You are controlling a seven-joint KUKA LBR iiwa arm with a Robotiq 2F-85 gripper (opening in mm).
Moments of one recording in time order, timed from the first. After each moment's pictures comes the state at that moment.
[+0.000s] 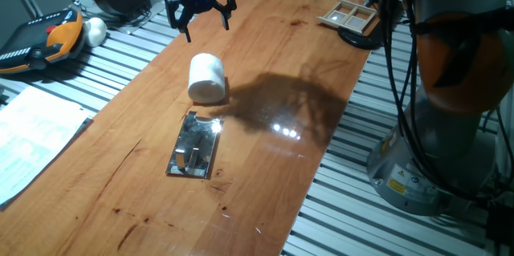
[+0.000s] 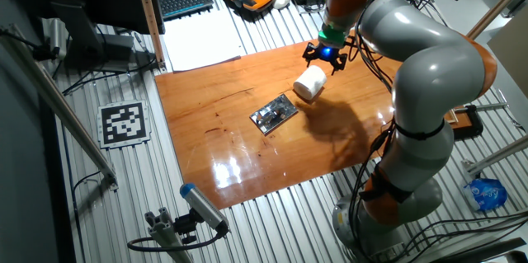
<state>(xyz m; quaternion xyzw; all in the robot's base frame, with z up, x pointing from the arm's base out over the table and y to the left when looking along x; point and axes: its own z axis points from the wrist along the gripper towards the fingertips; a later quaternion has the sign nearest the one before) 0.515 0.000 0.235 -0.34 -0.94 0.01 0.05</state>
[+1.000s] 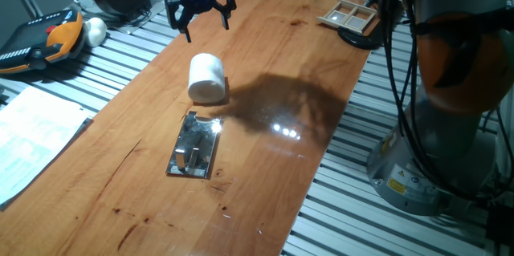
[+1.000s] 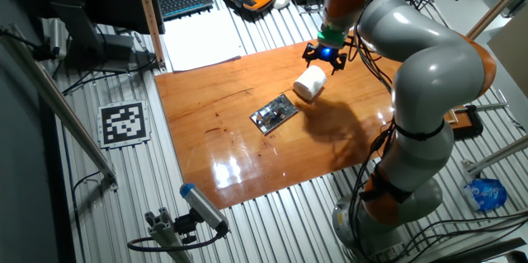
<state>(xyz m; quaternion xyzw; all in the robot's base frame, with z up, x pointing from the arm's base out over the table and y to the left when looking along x) 0.515 0.001 0.236 -0.32 -0.95 -0.01 0.05</state>
